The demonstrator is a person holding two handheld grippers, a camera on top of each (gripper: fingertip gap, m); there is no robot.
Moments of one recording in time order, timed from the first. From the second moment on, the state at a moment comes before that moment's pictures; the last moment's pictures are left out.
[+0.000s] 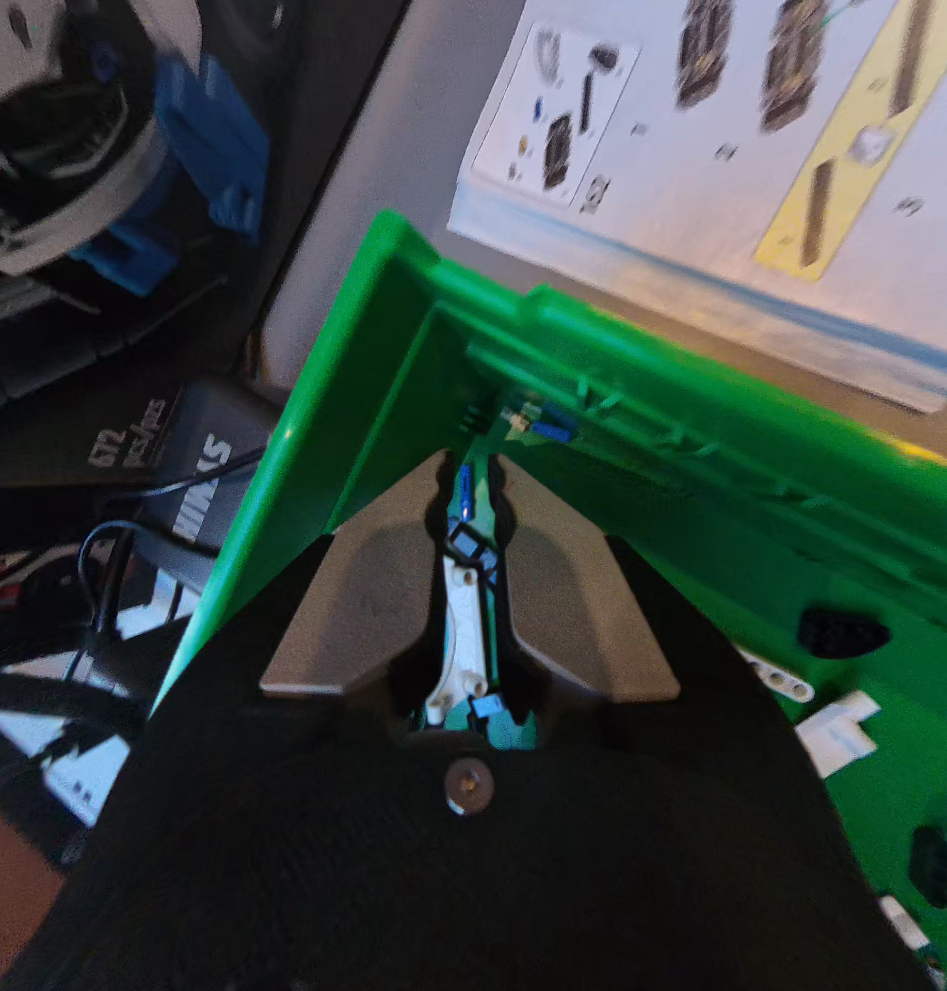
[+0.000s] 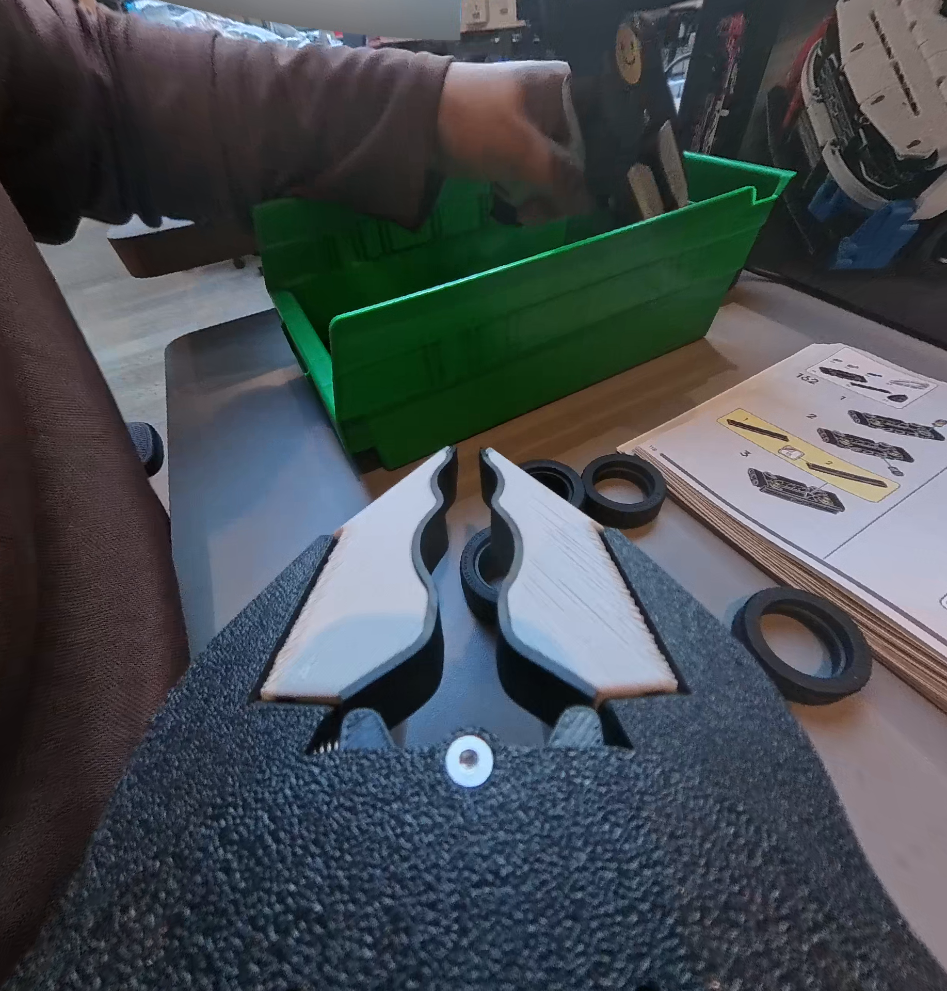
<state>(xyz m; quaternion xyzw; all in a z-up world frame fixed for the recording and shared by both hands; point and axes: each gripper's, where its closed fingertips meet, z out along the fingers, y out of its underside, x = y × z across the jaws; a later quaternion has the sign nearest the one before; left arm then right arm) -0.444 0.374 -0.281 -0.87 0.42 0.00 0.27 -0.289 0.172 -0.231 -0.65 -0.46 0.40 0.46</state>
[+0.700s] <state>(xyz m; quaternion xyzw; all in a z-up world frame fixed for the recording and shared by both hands) -0.463 0.366 -0.304 -0.85 0.48 0.02 0.21 -0.287 0.172 -0.227 -0.64 -0.46 0.40 0.47</state>
